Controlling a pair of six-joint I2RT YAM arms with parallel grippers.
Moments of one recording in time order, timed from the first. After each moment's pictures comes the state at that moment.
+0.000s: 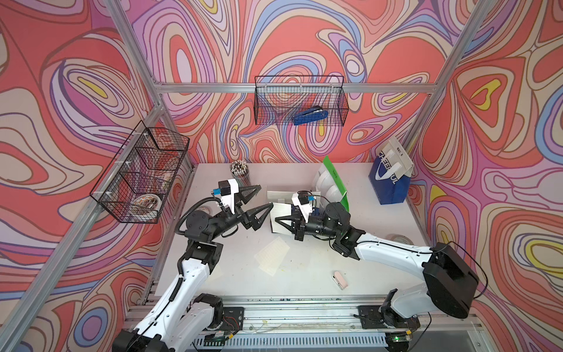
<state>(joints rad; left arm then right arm) -0.20 0.93 0.63 0.60 0.81 -0.44 0.79 1.47 0.83 0.61 -0.53 0.31</state>
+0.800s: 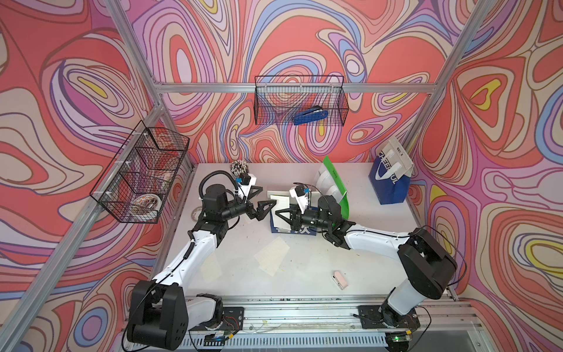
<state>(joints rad) -0.15 1.25 0.81 0.23 0.85 -0.06 0.71 1.64 0.91 0.63 -0.55 0.40</state>
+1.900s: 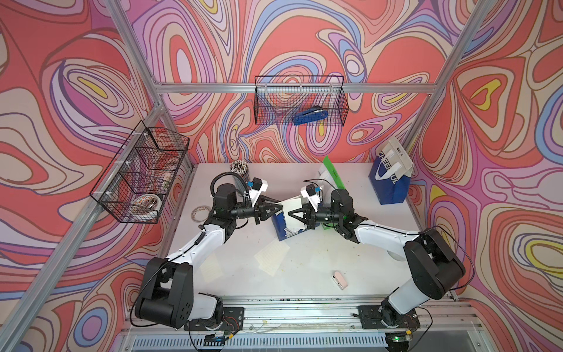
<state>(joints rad) -0.22 1.37 0.79 0.37 1.12 -0.12 0.54 1.61 0.88 0.50 -0.86 0.18</state>
